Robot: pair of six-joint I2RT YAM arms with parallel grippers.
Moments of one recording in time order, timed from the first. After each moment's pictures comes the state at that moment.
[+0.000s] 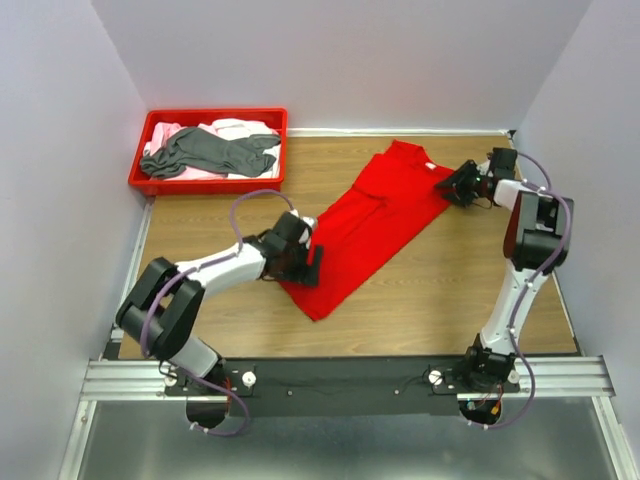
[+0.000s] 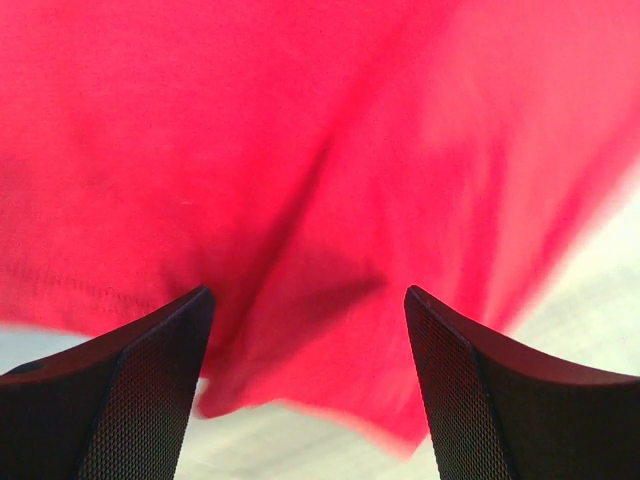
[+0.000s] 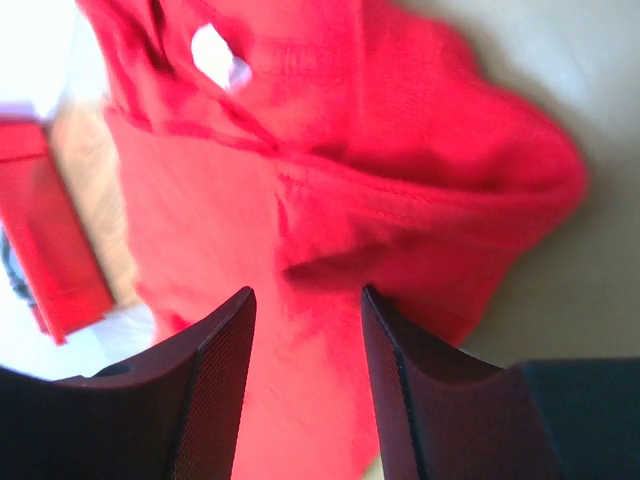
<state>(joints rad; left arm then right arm) -0.58 1.55 0.84 -0.33 0.10 -0.35 -0.20 2.13 1.38 -0.09 -0.50 0.66</state>
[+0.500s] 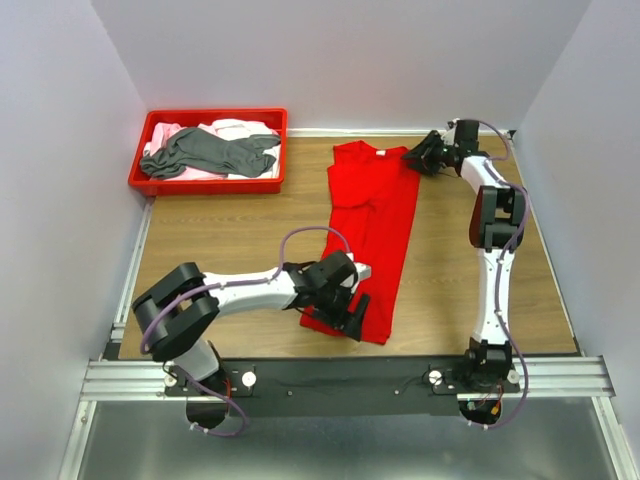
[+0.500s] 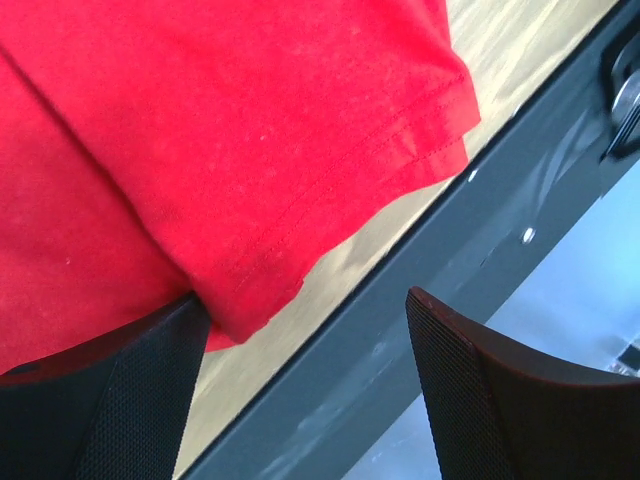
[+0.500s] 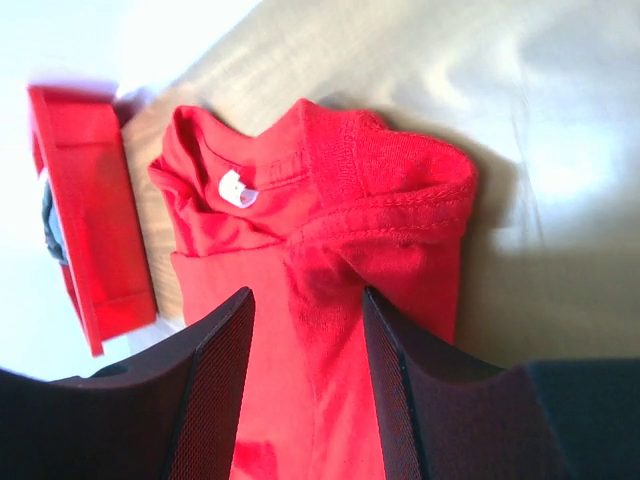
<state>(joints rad) -1.02 1.55 0.82 -0.30 0.36 -0.55 -0.06 2.58 2.11 -0.23 -0.64 0.69</state>
